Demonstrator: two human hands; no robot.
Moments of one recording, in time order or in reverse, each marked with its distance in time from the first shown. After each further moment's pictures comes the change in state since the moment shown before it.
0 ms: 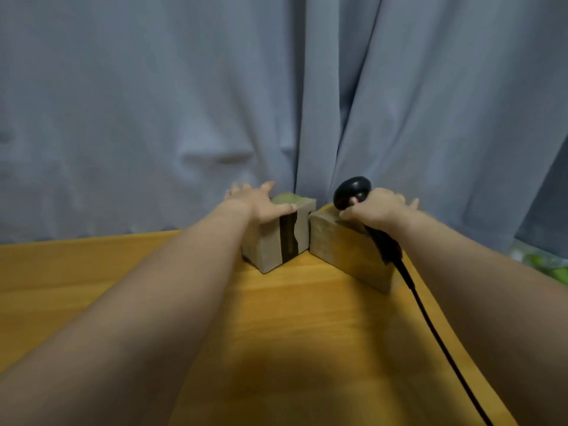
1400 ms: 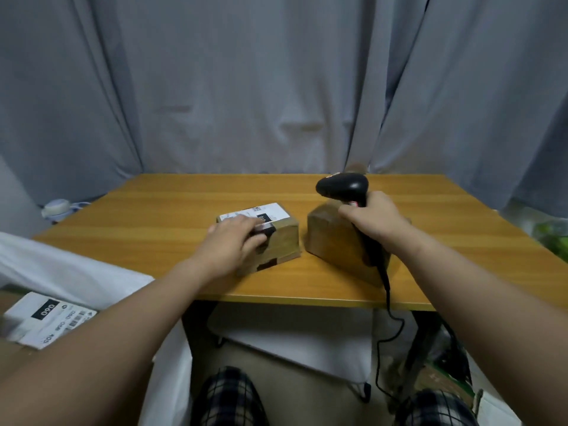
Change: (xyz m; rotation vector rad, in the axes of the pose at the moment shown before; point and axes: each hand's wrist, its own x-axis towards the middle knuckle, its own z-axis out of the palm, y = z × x) left_hand -0.423 -0.144 0.030 -0.045 0.289 0.155; right_hand -0.357 -0.030 -0.007 0.498 -0.162 -0.330
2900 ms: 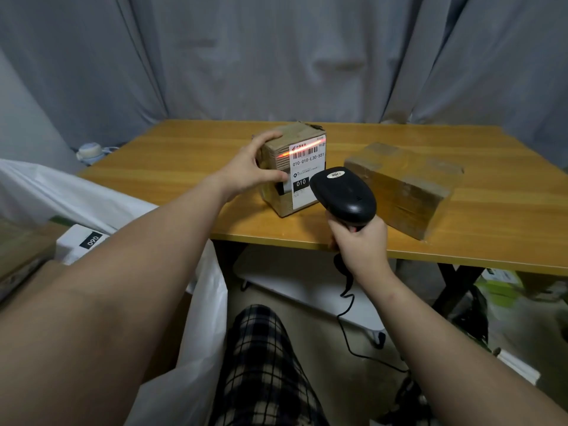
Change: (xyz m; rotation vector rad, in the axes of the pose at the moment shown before) left_hand 0.017 -0.031 -0.013 -0.819 -0.066 -0.191; right_hand -0.070 0.047 0.127 0.468 0.180 -0.201
